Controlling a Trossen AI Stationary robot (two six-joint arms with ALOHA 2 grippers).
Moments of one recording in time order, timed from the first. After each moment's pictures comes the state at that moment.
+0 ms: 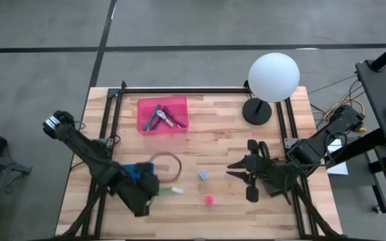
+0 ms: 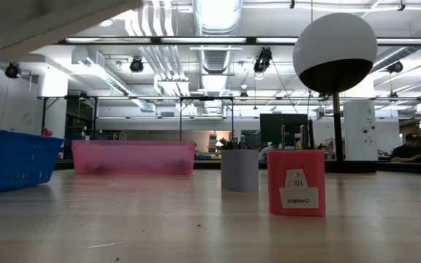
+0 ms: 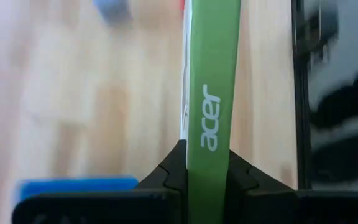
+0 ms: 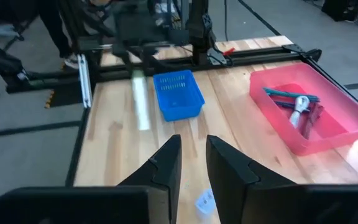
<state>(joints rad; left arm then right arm) -0.71 1.43 1.23 -0.85 -0.27 -0.75 0.65 1.32 1.30 -0.55 0.66 0.47</state>
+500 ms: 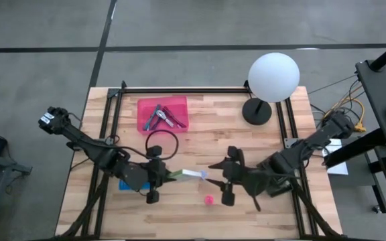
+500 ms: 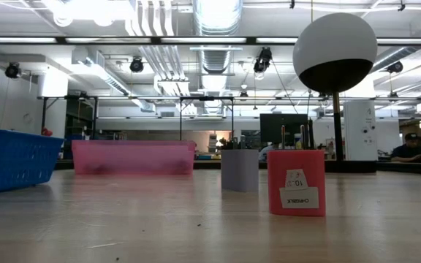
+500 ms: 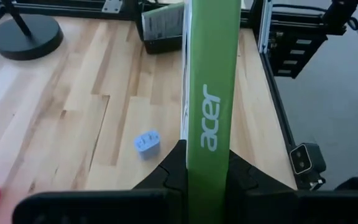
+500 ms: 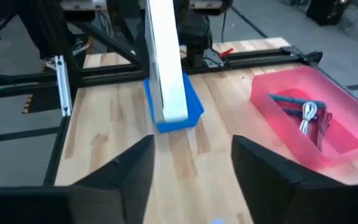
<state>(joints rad) -0.56 1.32 1.23 -0.54 -0.42 -0.43 0.57 1.52 1.31 -0.34 0.65 0.42</state>
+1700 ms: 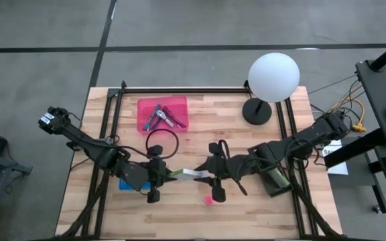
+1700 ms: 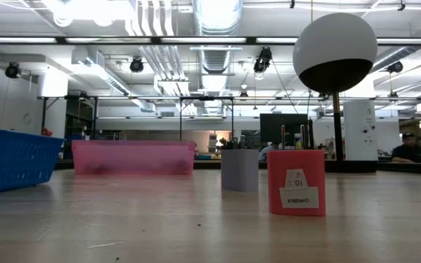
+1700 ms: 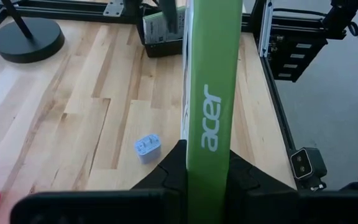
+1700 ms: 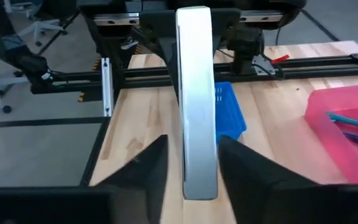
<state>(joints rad) -0.55 1.32 1.23 -0.52 -0.42 -0.43 0.41 1.59 1.39 -0.23 0.29 0.29</state>
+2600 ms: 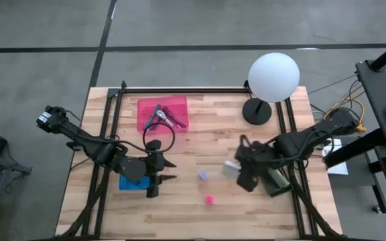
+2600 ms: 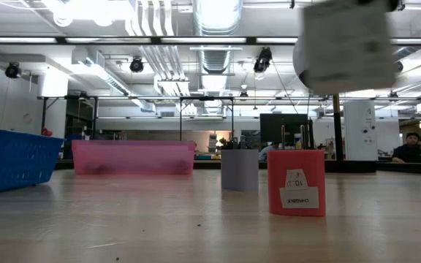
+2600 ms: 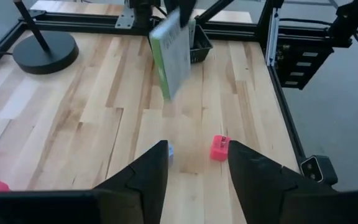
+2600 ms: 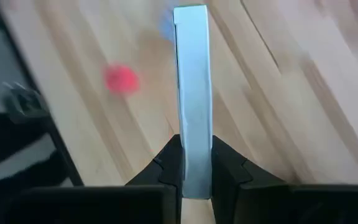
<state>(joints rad) -0.52 1.28 1.23 -0.53 -0.43 -0.39 0.43 1.44 1.39 -1.10 0.12 0.93</state>
